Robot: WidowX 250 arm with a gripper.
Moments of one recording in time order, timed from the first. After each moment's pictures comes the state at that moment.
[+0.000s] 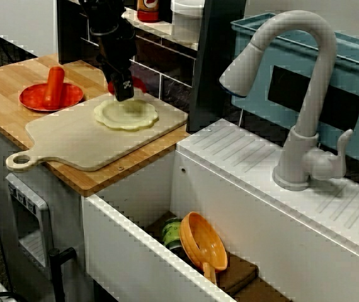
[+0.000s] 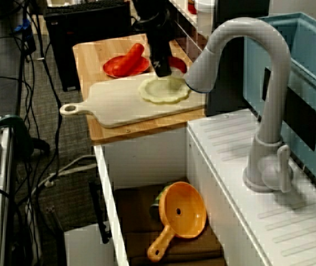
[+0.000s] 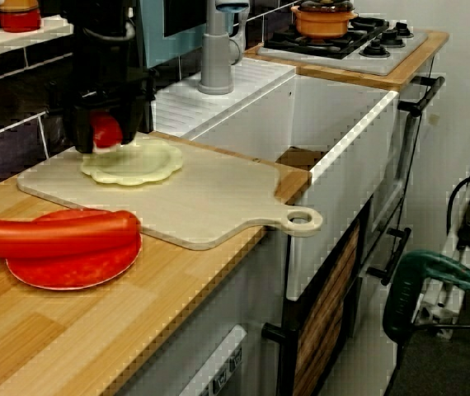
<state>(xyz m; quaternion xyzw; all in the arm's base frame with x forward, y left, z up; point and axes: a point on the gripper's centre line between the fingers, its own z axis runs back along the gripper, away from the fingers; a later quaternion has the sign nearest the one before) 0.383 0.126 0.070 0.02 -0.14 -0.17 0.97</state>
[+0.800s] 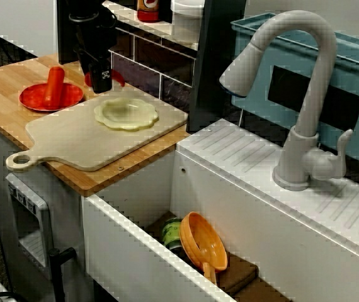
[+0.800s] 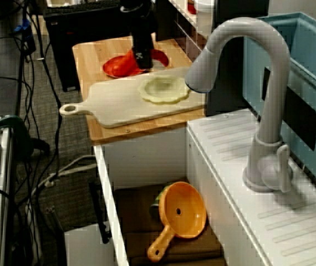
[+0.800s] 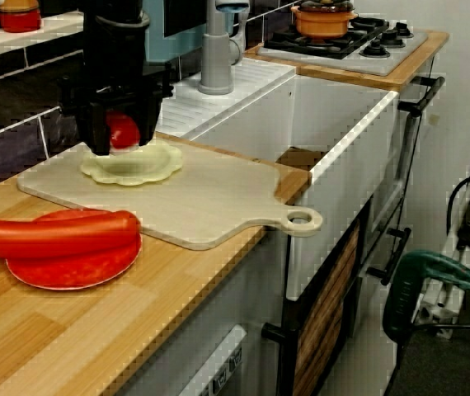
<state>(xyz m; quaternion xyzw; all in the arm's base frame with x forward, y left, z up) 0.349 0.141 0.081 0.03 -0.11 -0.16 0.98</state>
